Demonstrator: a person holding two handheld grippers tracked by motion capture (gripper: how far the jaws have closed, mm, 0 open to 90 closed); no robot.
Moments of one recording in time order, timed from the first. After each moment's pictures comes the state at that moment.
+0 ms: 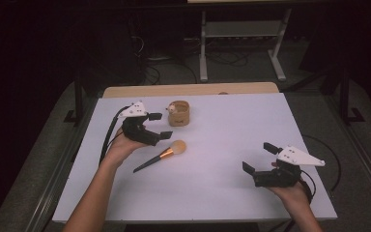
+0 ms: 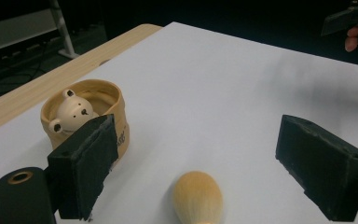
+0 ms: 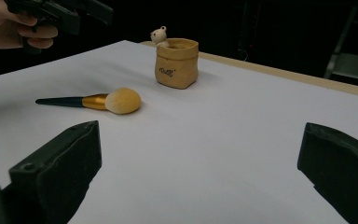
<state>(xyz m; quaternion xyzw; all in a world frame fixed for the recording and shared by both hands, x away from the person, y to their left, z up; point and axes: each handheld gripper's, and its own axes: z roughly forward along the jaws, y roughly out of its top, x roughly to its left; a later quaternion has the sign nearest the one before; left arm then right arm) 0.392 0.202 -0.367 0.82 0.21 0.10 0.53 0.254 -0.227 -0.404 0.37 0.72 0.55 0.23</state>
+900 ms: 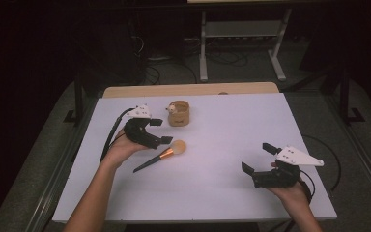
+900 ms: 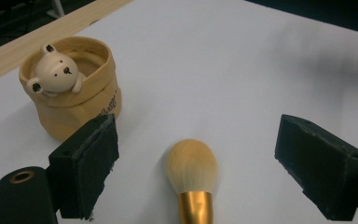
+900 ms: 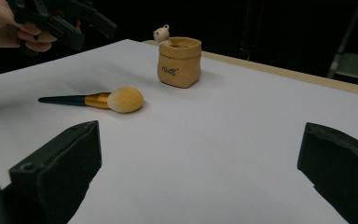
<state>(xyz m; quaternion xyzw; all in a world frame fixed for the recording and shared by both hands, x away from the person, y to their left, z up) 0.393 0.196 -0.373 0.85 0.23 0.08 0.47 0.255 -0.225 -0.405 0.36 0.72 0.55 0.22</state>
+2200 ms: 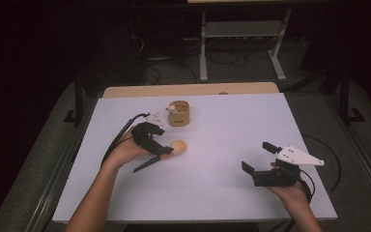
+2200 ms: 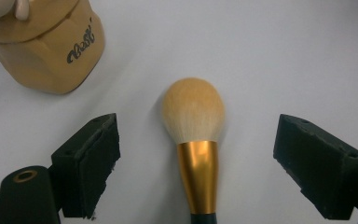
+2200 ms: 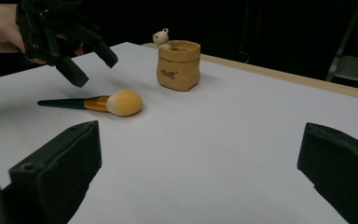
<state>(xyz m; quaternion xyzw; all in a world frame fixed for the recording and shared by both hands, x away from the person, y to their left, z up) 0.394 0.176 -0.392 0.91 0.22 0.06 0.34 0.256 -0.226 -0.404 0.36 0.72 0.55 0.23</state>
